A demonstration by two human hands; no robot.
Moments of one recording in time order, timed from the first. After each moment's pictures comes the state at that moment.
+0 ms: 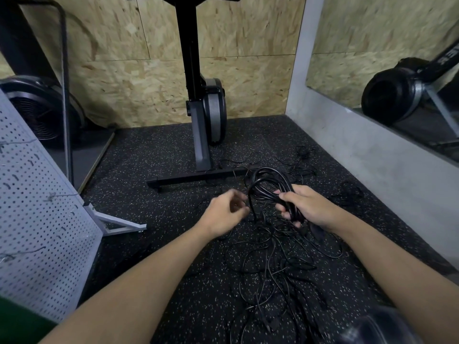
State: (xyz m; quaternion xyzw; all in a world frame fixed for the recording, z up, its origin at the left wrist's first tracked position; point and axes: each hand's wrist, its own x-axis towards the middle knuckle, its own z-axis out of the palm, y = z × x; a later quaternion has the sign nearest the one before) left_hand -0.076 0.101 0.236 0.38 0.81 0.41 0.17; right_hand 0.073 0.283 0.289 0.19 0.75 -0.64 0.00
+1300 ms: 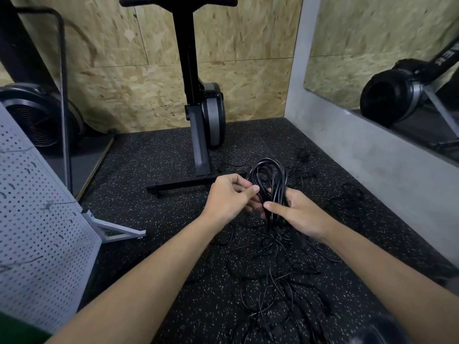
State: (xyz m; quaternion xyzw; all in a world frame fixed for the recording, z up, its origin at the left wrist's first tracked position) left_hand -0.056 0.121 0.292 0.28 0.70 0.62 0.22; right_hand 0.070 0.266 0.289 0.15 0.80 -0.58 -0.06
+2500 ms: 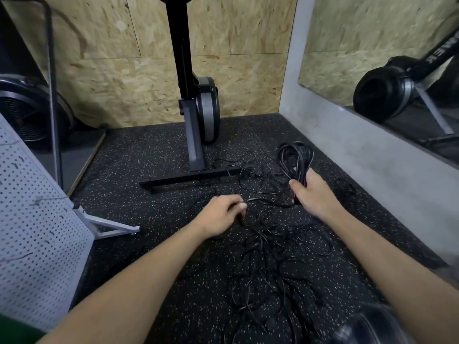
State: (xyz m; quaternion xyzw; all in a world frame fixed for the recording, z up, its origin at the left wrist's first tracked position) left_hand -0.078 0.105 0.239 0.45 0.81 0.34 0.17; right_hand 0.072 0.308 0.285 0.31 0.85 -0.39 -0.17
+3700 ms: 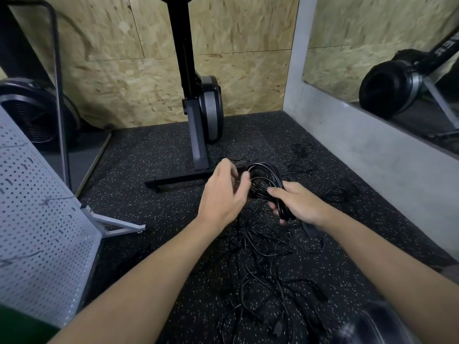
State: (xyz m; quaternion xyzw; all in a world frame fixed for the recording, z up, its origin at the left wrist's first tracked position) left_hand -0.055 0.115 0.272 0.37 0.80 0.46 -0.09; right_hand 0.068 0.269 0.290 0.21 0.77 -0.60 -0.02
